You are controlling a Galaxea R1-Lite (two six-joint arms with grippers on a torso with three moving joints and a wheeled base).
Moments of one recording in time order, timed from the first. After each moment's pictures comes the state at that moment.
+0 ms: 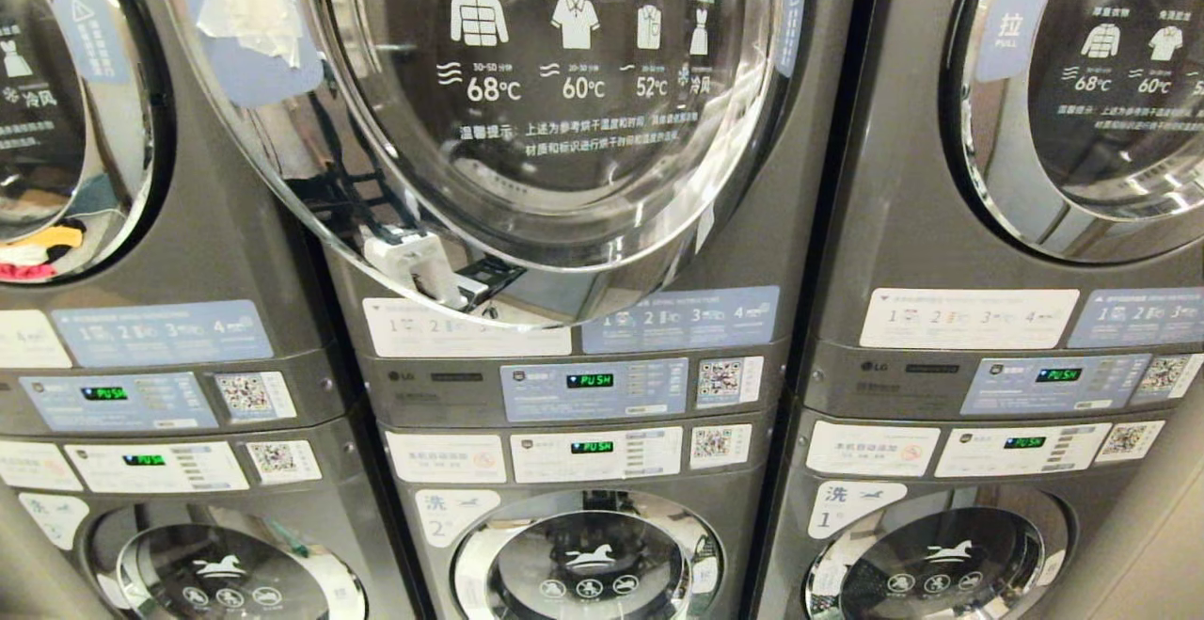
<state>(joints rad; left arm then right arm) 0.01 0.00 0.00 0.00 0.00 0.00 -0.01 0.00 0.00 0.01 0.04 -0.13</state>
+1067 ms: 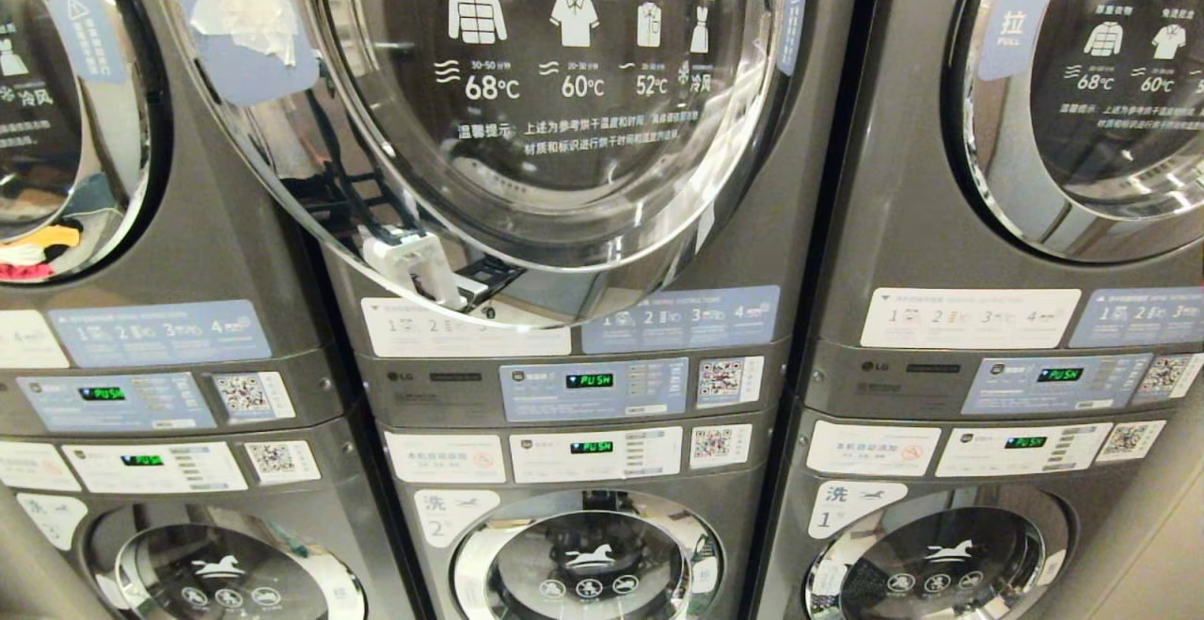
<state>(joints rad) -0.01 0.91 -0.87 -0.30 -0.33 -0.15 -0.01 0.00 0.00 0.01 0.03 -0.12</state>
